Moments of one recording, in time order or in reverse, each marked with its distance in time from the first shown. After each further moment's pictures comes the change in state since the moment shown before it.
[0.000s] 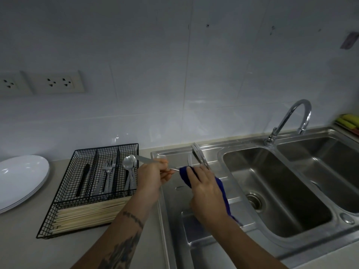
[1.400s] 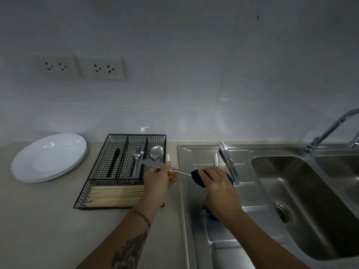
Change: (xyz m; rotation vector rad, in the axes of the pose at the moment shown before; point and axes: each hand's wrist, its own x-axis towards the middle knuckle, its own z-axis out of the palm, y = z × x) left_hand 0.024 -0.028 -0.062 -0.034 0.212 0.051; right_hand 0.018 -0.004 0.029 -0.079 -0.124 -0.208
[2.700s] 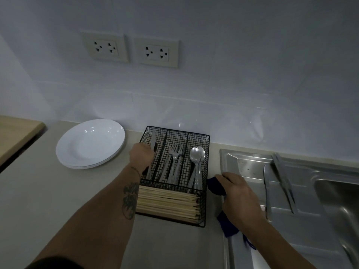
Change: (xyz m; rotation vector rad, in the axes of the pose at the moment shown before) left_hand 0.177 0.082 -0.145 1.015 0.302 0.154; right_hand 0.073 -0.047 0.062 0.136 -0.162 -0.030
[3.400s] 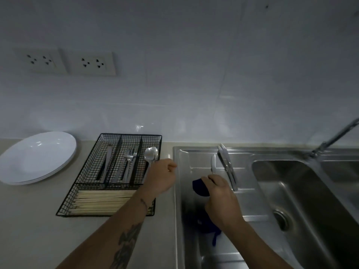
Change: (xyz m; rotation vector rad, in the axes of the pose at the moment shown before) left_hand -0.157 0.087 0.116 -0.003 -0.258 0.529; right_hand -0.071 0.064 -0.042 0.049 0.079 0.171
